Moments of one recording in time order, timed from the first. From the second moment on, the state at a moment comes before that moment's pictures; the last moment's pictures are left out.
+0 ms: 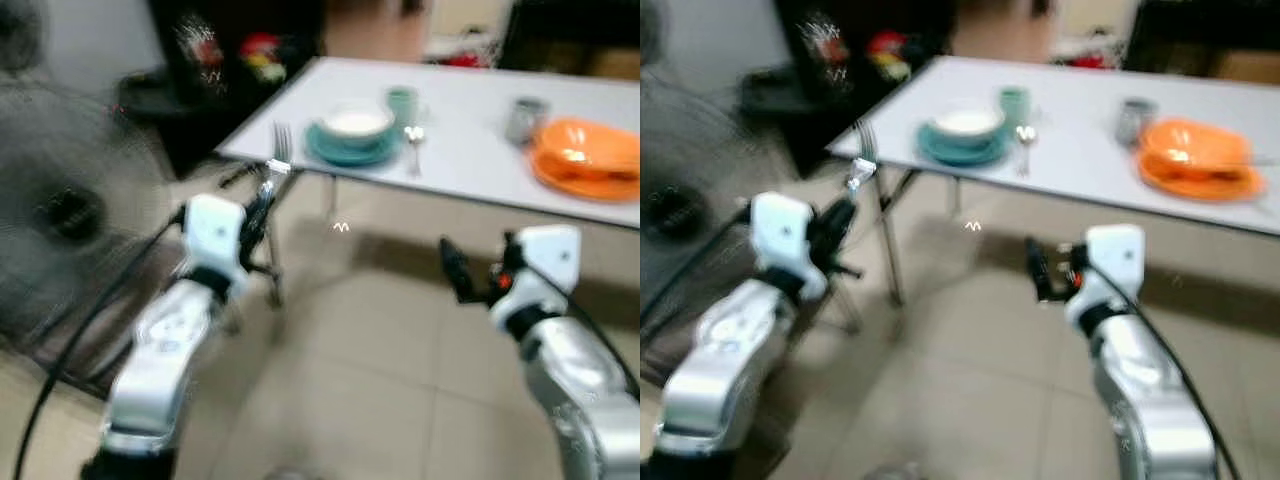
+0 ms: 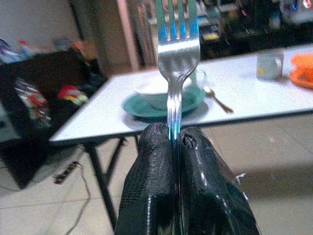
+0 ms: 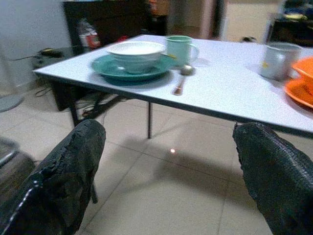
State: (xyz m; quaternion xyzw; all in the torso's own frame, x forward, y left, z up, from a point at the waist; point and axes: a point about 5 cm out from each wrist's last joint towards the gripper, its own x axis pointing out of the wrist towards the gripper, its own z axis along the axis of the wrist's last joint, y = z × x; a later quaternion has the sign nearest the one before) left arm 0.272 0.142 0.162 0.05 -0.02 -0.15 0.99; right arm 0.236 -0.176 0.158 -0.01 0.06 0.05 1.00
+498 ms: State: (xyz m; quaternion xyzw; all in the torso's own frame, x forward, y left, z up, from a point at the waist) left arm 0.276 0.134 0.163 0.05 -0.03 -0.16 0.99; right arm 0.243 -0.177 0.160 -0.02 0.06 0.05 1.00
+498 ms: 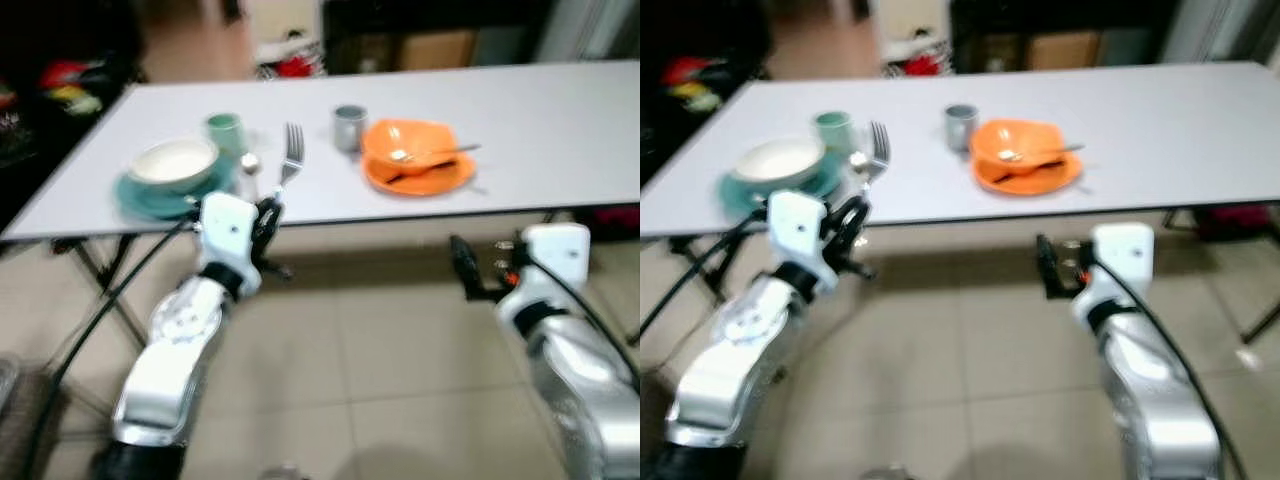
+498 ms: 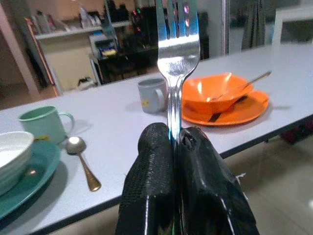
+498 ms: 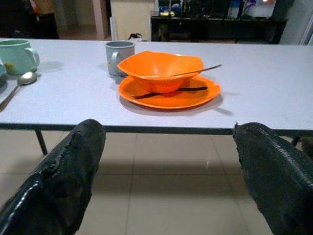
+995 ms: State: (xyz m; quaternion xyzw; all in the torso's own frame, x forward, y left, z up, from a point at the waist) left arm 0.279 0.124 0.163 0.05 -0.02 -0.17 0.98; right arm 0.243 -0.184 0.160 -0.04 0.06 0.04 1.00
